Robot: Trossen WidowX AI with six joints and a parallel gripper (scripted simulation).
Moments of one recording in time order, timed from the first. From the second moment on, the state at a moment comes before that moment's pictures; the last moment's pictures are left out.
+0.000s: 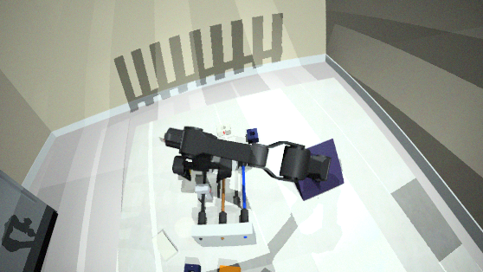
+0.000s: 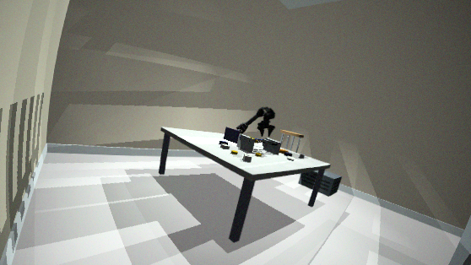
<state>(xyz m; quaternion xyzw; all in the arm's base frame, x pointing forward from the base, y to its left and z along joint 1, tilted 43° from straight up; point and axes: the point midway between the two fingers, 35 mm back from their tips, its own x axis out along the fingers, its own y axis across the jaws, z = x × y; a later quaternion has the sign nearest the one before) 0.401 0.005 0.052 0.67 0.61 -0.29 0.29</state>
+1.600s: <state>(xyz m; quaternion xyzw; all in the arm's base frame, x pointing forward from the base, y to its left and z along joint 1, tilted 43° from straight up) 0.398 -0.006 0.067 0.67 0.62 -0.26 0.31</state>
